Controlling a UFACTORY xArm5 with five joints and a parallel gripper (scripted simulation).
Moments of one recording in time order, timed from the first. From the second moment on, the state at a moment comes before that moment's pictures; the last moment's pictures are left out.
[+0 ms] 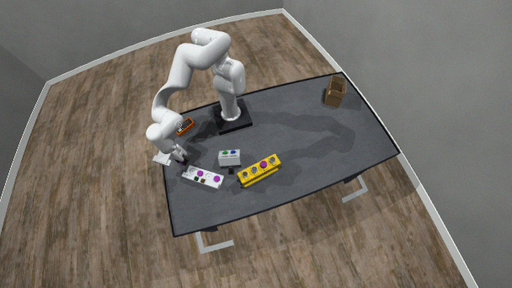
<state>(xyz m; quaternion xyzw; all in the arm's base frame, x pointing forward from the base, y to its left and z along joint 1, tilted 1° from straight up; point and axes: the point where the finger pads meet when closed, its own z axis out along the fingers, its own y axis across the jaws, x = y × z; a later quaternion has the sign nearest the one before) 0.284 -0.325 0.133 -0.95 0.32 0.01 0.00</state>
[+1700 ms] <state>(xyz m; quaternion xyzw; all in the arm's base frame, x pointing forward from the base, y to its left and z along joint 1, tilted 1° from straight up) 0.282 -0.326 0.005 -0.95 0.32 0.01 0.00</state>
